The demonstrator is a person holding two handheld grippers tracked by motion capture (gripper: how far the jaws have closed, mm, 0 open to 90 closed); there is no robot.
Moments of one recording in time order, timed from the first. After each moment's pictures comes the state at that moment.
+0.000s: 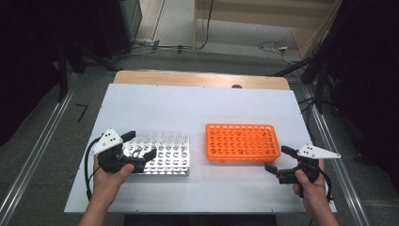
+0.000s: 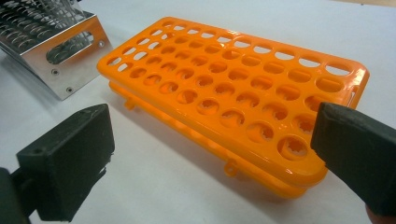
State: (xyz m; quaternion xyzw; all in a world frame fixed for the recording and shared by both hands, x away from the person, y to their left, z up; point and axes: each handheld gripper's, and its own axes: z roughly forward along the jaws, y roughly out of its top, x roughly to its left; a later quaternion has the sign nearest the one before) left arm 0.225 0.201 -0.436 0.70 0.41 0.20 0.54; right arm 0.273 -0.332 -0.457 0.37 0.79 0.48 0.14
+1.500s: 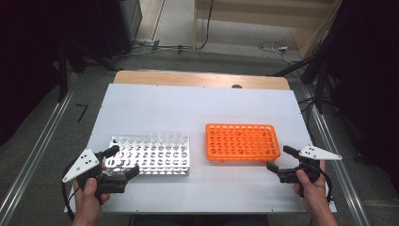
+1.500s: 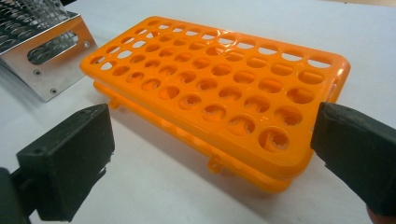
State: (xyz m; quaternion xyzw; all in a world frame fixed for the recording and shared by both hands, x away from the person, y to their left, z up) left arm 0.181 0.236 -0.457 0.68 0.41 0.21 0.57; right arm 0.276 -0.340 -0.466 0.37 0.78 0.48 0.15
